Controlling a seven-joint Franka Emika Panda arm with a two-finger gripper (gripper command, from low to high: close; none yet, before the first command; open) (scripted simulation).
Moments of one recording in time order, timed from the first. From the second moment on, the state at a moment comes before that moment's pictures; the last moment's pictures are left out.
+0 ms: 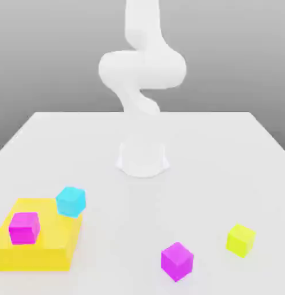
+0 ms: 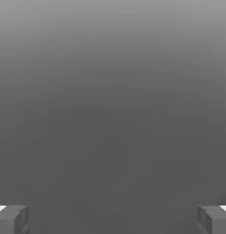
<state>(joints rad) 0.04 -0.71 0.00 -2.33 0.02 2.35 0.76</state>
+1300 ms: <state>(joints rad) 0.44 0.32 0.09 -2.59 -0.13 2.90 0.60</state>
